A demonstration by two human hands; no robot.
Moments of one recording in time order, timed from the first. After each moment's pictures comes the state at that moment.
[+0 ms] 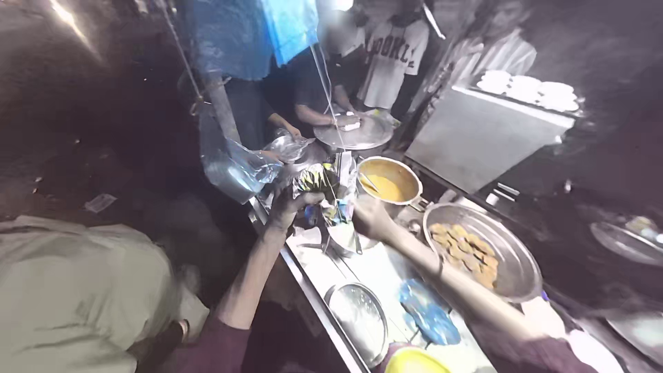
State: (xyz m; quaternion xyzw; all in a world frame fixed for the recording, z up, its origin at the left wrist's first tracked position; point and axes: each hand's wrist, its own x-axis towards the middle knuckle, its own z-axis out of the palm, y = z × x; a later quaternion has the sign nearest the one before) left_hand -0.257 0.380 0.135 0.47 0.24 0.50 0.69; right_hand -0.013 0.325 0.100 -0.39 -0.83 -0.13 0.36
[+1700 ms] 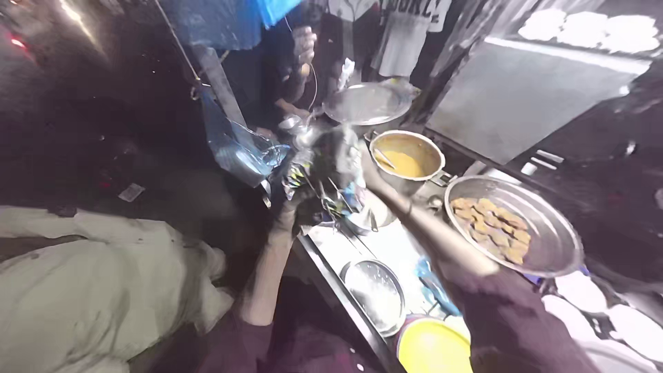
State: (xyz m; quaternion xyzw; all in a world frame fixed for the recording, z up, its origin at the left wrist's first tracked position) left_hand -0.278 0.331 0.137 0.40 0.34 0.55 0.65; right_hand -0.066 0.348 0.153 -0.47 -0.70 0.16 0.51
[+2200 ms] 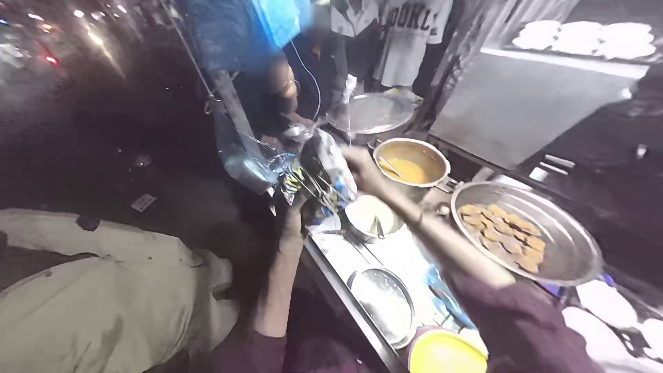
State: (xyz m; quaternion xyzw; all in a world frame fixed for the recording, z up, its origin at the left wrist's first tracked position) left_hand -0.271 0.331 0.123 0.35 0.32 0.59 0.65; right_hand -0.059 0.366 0.151 -0.37 -0.81 0.01 0.46
